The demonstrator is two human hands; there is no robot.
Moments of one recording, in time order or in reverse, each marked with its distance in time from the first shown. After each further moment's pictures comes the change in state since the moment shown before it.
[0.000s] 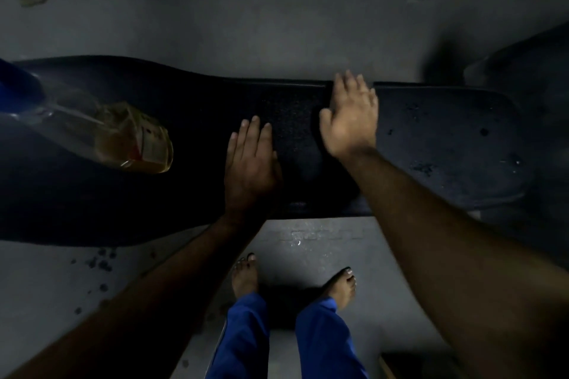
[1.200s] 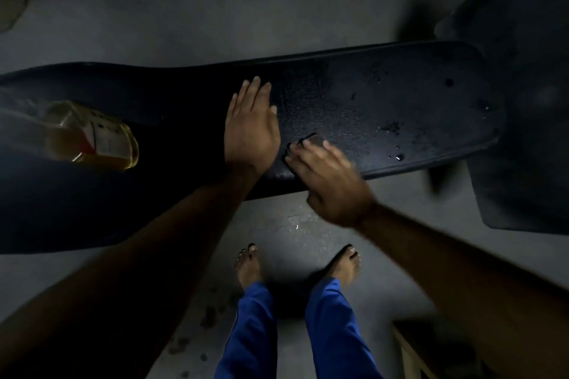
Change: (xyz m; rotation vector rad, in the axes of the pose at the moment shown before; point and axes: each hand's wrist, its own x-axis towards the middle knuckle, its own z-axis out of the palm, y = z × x) left_hand 0.033 0.044 0.025 -0.060 -0.081 0.100; right_hand -0.146 0.067 0.010 -0.107 -0.148 -0.577
